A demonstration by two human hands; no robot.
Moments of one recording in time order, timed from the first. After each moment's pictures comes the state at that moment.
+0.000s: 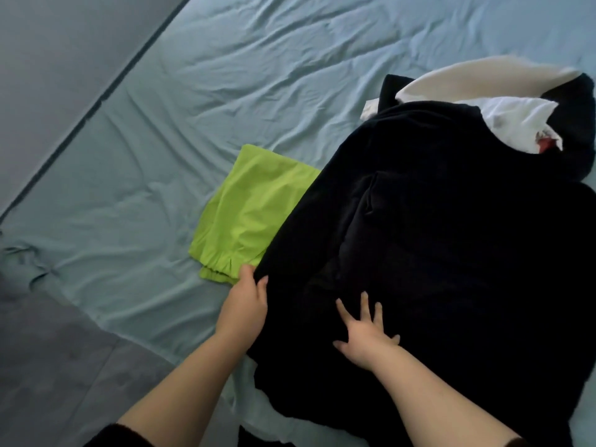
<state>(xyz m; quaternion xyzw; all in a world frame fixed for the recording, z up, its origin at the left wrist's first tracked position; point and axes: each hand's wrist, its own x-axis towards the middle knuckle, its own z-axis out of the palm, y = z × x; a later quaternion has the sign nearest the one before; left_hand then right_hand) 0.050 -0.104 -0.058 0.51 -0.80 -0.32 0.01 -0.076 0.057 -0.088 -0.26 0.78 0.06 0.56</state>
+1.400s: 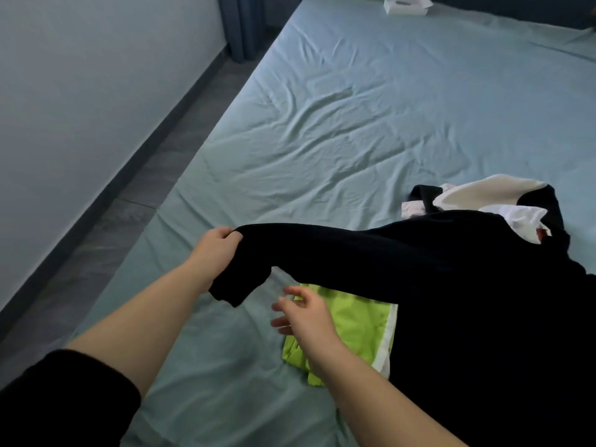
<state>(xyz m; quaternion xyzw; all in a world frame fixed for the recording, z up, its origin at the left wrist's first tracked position) 0.039 -0.469 0.111 0.49 -0.69 -0.54 0.00 0.022 -0.289 0.081 0.05 0.68 -0.58 0.44</state>
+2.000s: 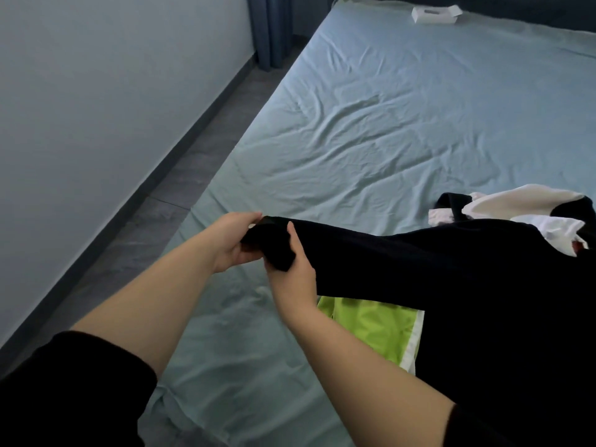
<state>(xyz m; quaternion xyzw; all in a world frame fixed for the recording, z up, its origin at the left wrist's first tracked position) 0.053 -0.495 0.158 0.48 -0.53 -0.70 -0.03 0.038 -0.374 0.096 -0.14 0.79 -0.54 0.25</state>
